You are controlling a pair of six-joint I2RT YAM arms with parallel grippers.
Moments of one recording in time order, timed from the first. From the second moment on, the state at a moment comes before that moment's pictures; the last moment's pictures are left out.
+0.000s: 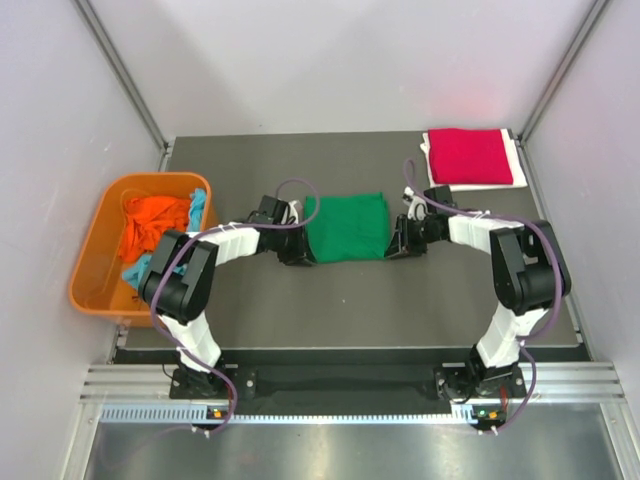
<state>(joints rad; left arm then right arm) -0.39 1.78 0.96 -0.18 0.45 -0.53 0.23 1.78 0.98 -0.27 -0.58 0.27</state>
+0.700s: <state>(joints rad) -0.40 1.79 1.03 -0.29 0.30 -0.53 0.23 1.67 0.82 -0.14 -0.52 0.39</state>
